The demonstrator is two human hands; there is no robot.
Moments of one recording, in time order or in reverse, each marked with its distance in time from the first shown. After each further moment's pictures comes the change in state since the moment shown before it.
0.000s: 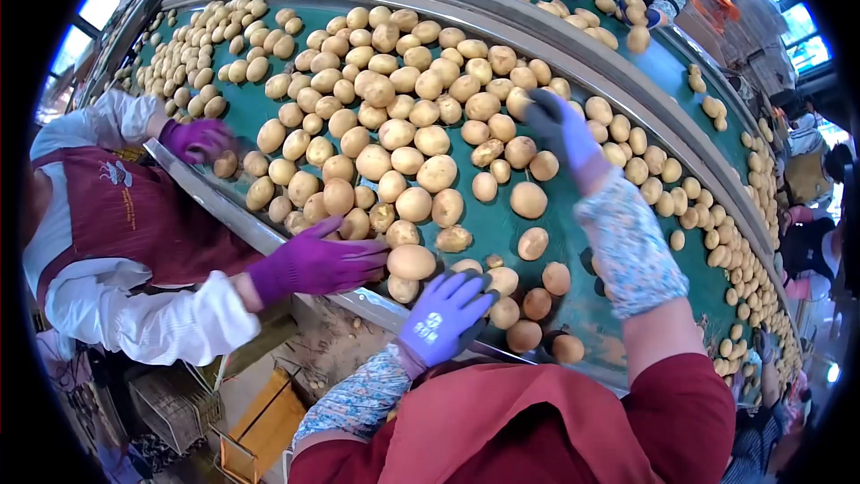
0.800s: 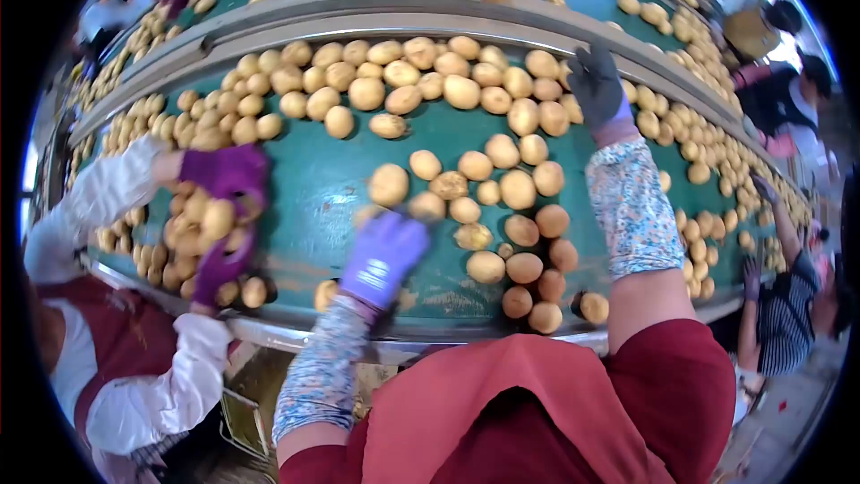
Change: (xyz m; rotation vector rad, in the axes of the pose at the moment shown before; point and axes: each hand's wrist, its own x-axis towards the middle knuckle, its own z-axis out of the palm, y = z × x) left_hand 0.076 -0.146 -0.056 0.279 -0.279 0.268; right_hand -0.033 0.078 -0.087 -0.125 0.663 -0.214
